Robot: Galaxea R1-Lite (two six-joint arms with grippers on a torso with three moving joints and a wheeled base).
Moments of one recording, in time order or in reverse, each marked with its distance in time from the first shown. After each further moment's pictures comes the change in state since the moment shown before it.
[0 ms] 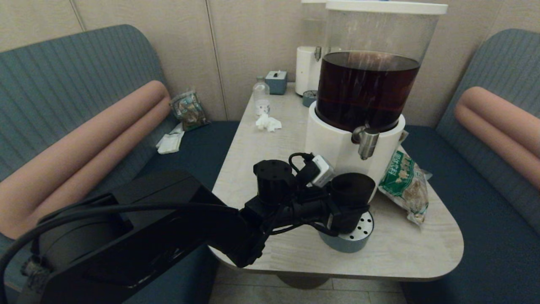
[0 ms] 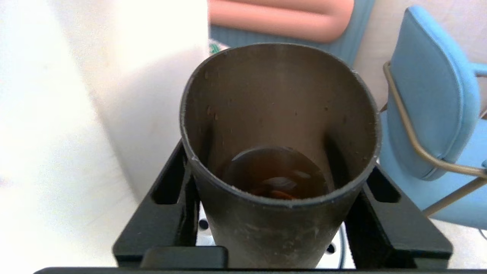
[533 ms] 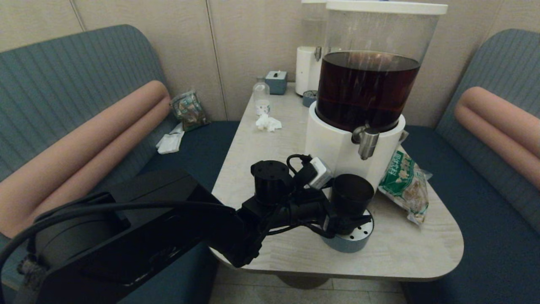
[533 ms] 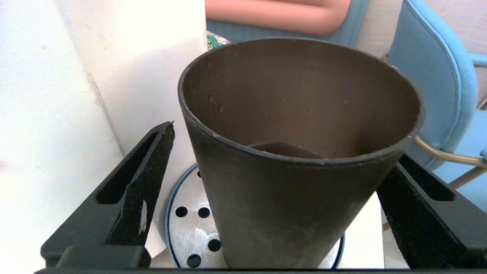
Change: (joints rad) left arm 0.013 -0.005 0.017 0.020 -0.026 0.028; right arm 0.000 0.000 0.000 0.000 0.000 0.000
